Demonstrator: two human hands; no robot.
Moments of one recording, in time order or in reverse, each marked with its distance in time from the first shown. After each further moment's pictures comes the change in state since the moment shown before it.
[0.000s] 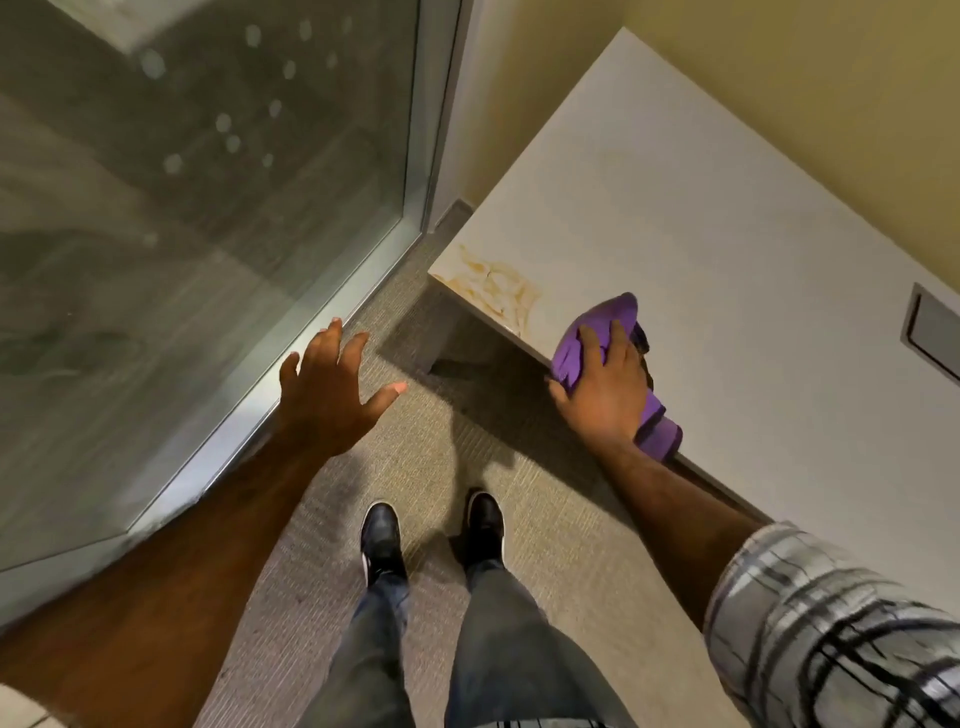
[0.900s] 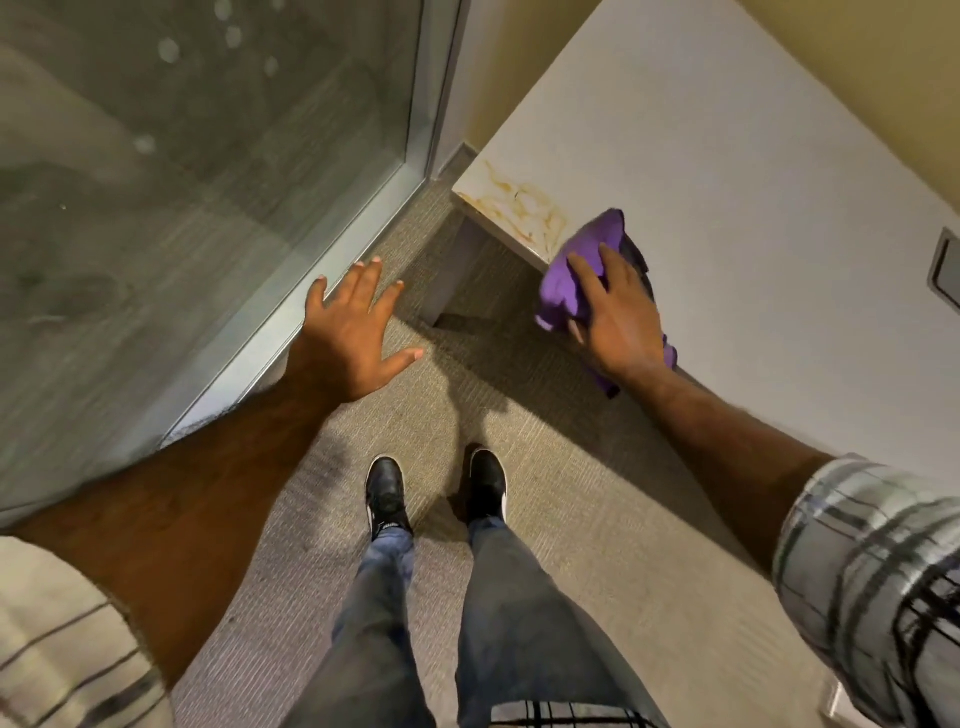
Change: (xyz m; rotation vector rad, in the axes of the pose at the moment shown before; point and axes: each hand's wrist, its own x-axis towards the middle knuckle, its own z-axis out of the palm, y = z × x) left_hand -0.010 -0.030 0.027 0.268 -0.002 0.258; right_hand -0.002 -0.012 -0.003 -0.048 -0.019 -0.315
